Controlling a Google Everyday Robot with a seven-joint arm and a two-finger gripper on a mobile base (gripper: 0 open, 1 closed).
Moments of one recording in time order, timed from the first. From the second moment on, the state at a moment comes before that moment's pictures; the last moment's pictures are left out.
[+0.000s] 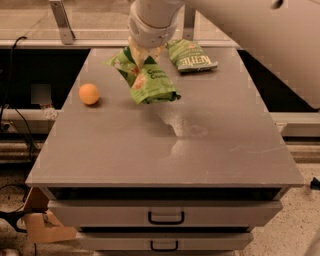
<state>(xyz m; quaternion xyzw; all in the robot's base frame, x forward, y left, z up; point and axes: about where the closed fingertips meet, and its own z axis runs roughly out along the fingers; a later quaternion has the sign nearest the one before) 0.640 0.032 0.963 -0.28 0.92 0.04 0.26</state>
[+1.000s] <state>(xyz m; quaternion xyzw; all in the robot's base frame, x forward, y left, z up) 0.673 0.069 0.936 -0.32 0.92 0.05 0.23</state>
